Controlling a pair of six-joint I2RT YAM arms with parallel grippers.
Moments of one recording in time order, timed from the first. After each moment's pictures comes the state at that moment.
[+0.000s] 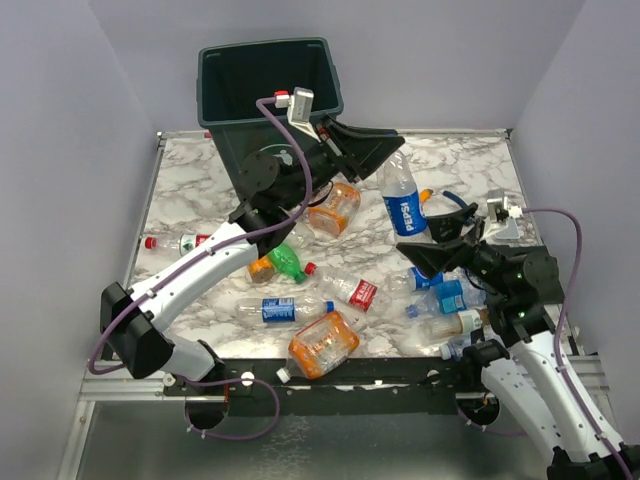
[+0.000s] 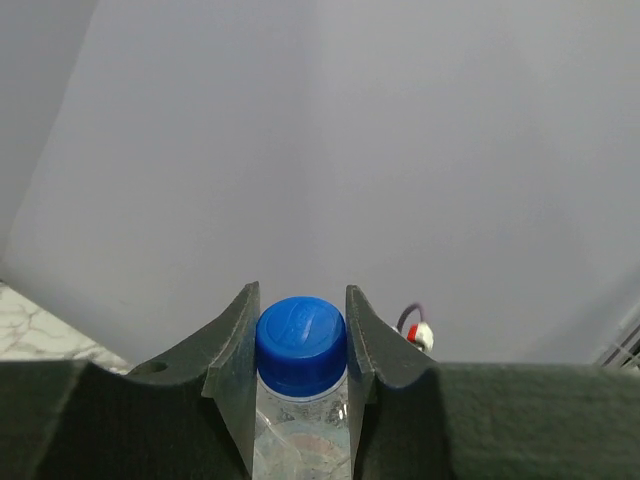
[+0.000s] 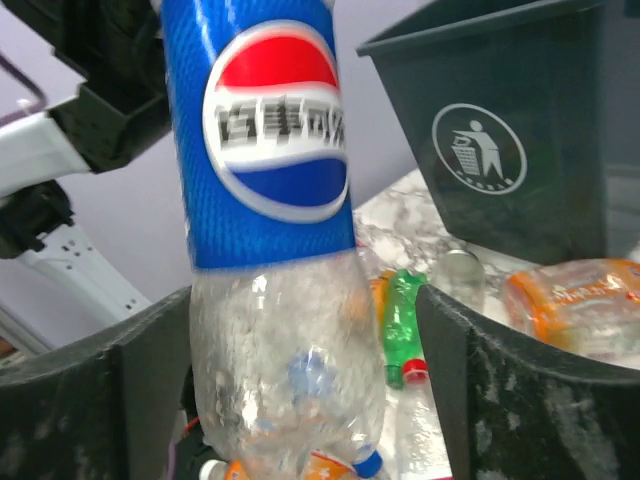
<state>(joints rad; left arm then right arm) -0.80 1.42 1.37 0.61 0.25 -0.79 0.28 0.54 0.52 0.41 -0.67 0.65</state>
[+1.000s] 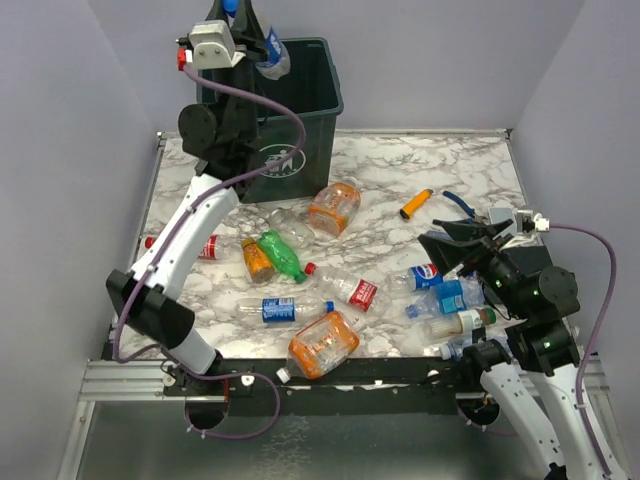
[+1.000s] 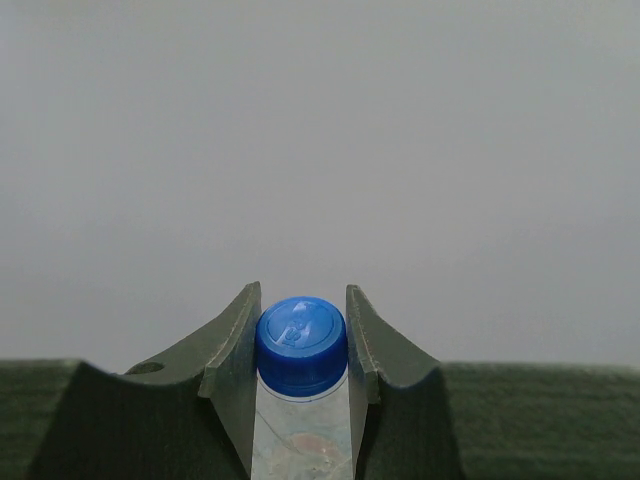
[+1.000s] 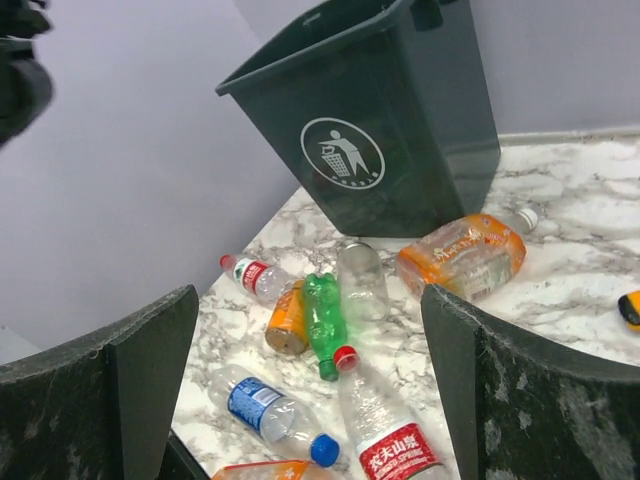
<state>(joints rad) -0.52 1.54 1.76 0.78 -0.31 0.21 0.28 0.37 0.66 -0.08 -0.33 0.54</state>
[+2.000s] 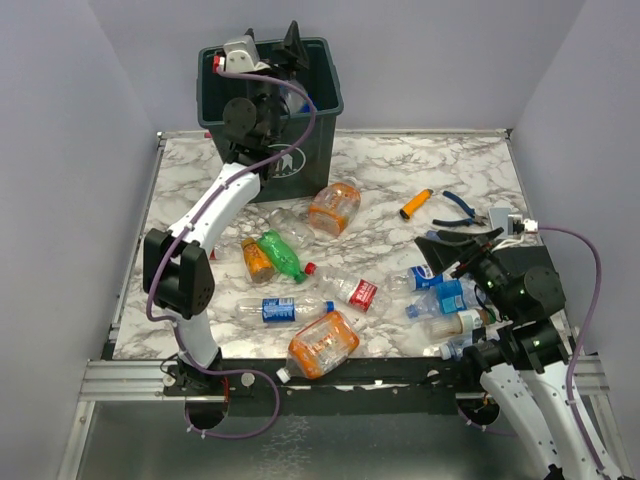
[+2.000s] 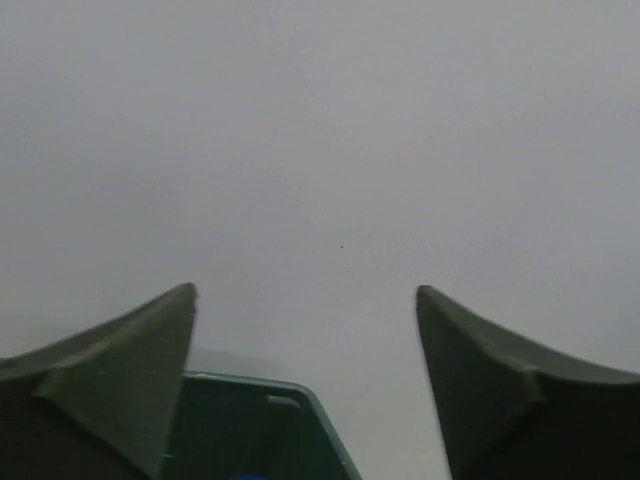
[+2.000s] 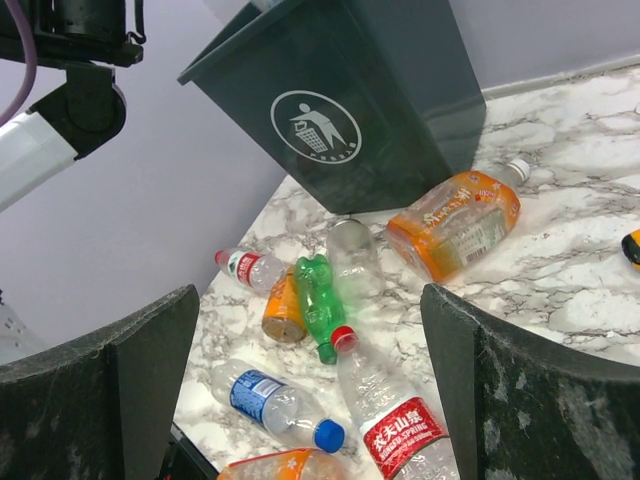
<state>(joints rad) -0.41 1.80 1.69 0.86 -0.35 -0.12 0.28 0.34 0.54 -0.07 -0.28 0.64</state>
